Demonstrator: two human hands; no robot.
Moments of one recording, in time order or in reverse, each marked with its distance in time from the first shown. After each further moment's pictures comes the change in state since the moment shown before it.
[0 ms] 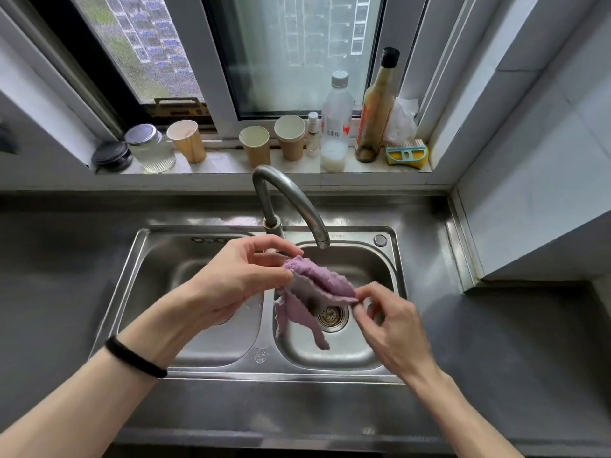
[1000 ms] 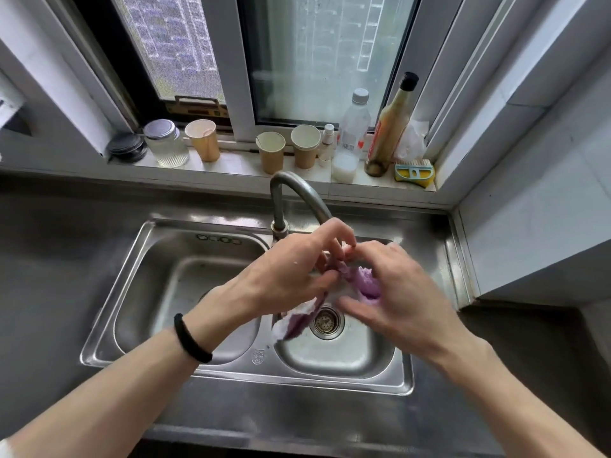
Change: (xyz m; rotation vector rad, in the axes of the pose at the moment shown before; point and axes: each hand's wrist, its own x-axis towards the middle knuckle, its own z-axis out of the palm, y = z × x) left_hand 0.007 0.016 0.030 0.785 -0.074 0.554; right_hand 0.045 -0.098 -0.056 -0.297 -0.258 -0.242
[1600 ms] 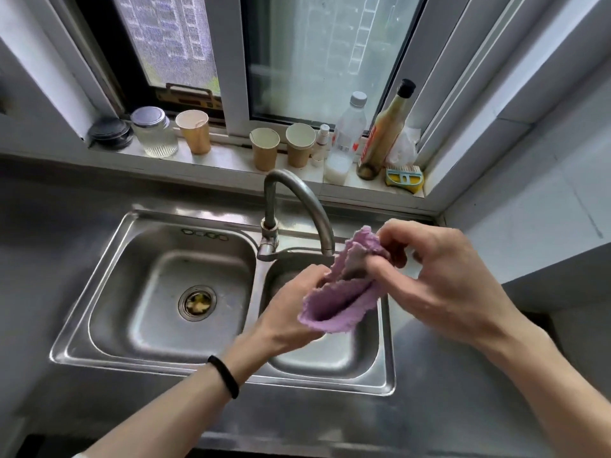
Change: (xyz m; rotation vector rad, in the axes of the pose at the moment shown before) left_hand -0.018 -0.053 0.085 -0.241 0.175 -0.094; right_hand 0.007 -0.017 -0.059 0.062 0.091 -0.100
